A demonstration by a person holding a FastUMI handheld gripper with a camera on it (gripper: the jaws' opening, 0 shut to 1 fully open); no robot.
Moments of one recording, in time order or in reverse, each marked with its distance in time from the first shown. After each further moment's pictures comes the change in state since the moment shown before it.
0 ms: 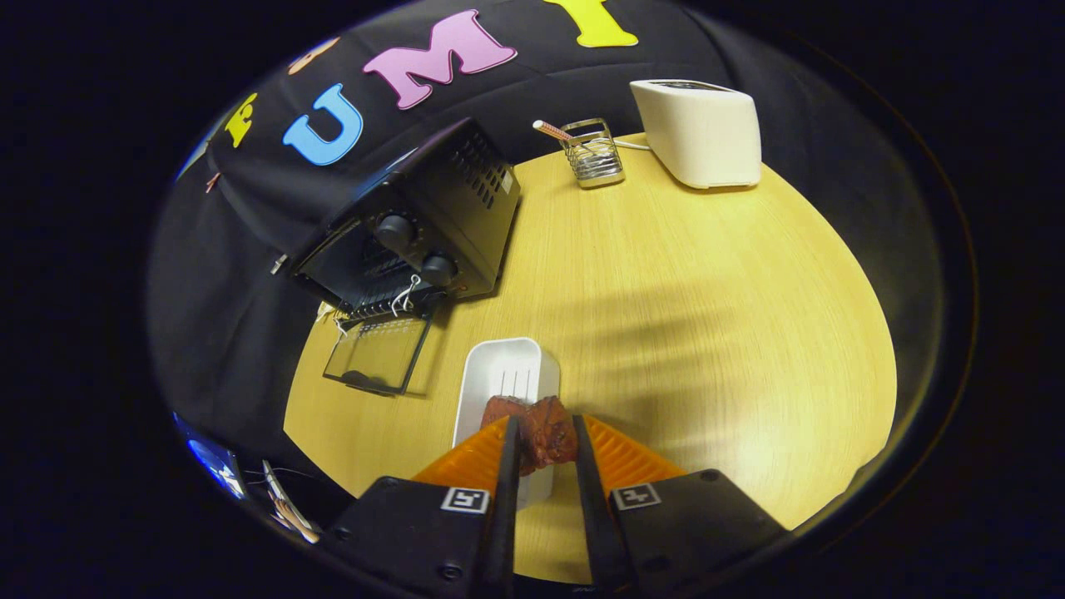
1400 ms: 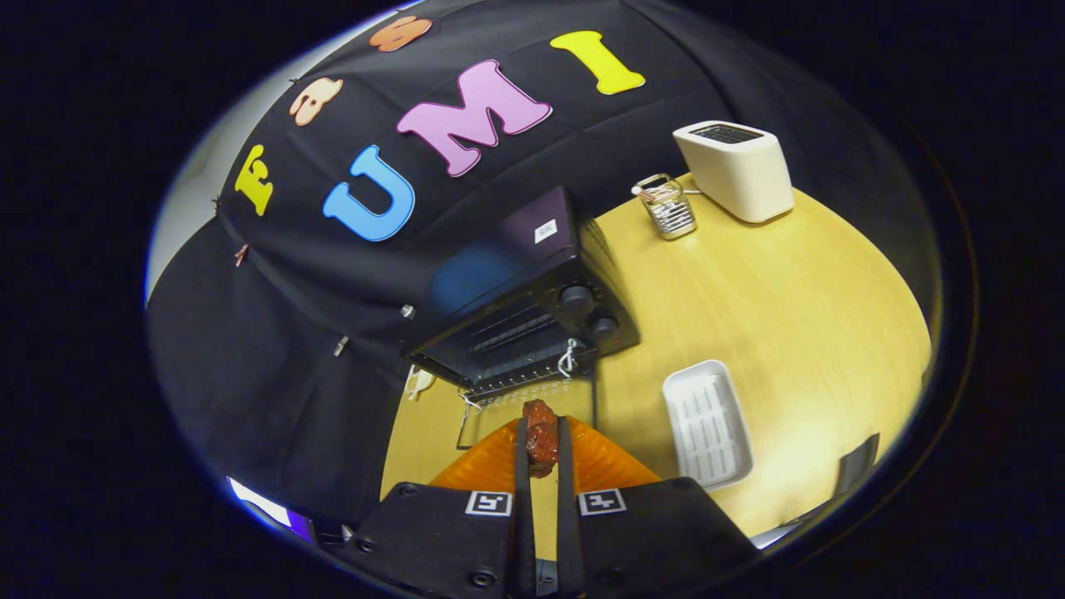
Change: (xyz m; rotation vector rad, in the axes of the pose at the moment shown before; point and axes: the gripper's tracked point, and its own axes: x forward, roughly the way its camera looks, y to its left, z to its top) arm -0.032 0.196 0.046 0.165 -0.248 0.161
